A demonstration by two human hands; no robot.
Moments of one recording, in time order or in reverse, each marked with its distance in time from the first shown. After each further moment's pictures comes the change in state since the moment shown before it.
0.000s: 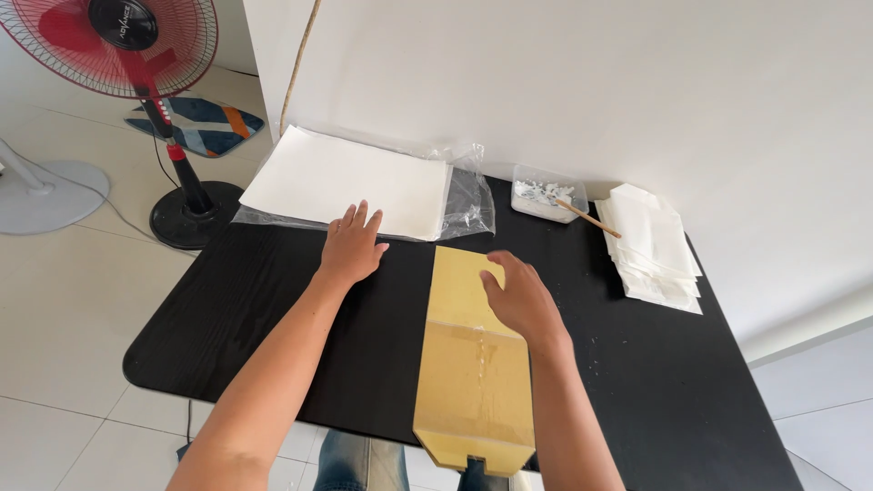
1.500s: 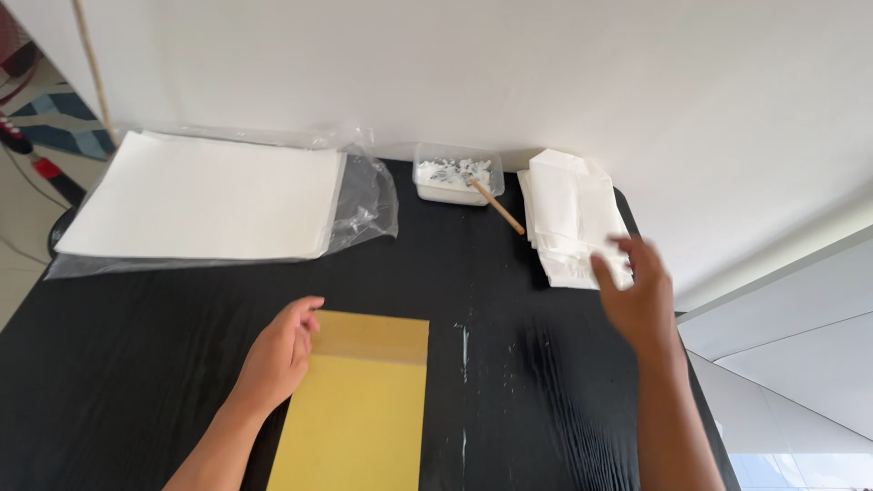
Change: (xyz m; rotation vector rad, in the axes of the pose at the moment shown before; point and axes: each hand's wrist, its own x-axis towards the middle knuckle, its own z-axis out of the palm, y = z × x) left_hand -0.070 0.112 0.014 -0.704 0.005 -0.023; right_hand 0.010 0.244 -0.125 0.058 0.593 -0.041
